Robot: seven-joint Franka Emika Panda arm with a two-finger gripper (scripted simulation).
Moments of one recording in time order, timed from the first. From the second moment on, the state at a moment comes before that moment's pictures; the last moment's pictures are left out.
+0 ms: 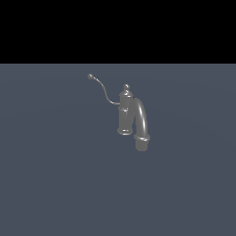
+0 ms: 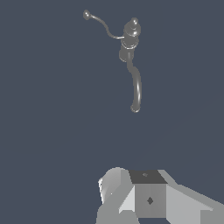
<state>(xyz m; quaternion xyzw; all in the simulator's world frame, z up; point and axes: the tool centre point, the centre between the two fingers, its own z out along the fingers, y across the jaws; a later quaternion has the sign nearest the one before) -0.250 0.006 0.474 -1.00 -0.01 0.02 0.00</state>
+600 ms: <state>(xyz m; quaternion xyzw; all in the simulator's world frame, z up) -0.245 0.005 0.468 -1.00 0.01 0.02 0.01</state>
